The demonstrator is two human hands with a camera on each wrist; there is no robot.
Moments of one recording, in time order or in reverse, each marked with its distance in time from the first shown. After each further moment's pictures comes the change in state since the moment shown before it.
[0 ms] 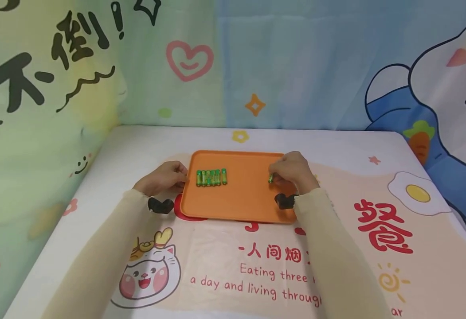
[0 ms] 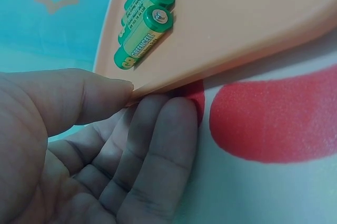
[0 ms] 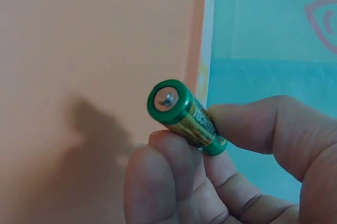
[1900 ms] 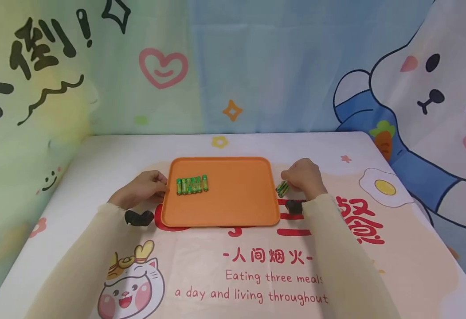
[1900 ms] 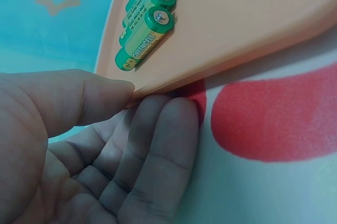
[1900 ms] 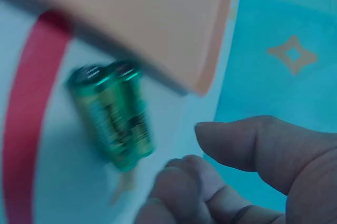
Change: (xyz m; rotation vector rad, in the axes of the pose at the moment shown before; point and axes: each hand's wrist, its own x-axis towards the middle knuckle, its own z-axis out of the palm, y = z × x) left_hand -0.002 0.002 0.004 0.013 -0.039 0.040; right_hand -0.021 0.039 -0.054 -0.261 0.138 0.224
